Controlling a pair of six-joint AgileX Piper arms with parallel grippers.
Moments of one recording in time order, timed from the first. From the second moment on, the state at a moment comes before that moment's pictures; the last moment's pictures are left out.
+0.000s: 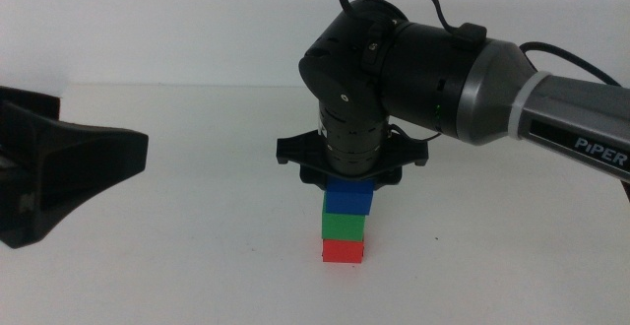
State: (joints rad) left arm -0.50 0.73 -1.06 -0.19 0.96 0.06; right arm 0.85 1.96 -1.72 -0.31 1.20 0.97
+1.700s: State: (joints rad) left arm -0.50 0.73 -1.06 -0.19 0.96 0.06; right arm 0.14 0.79 -0.80 0.06 0.62 0.03
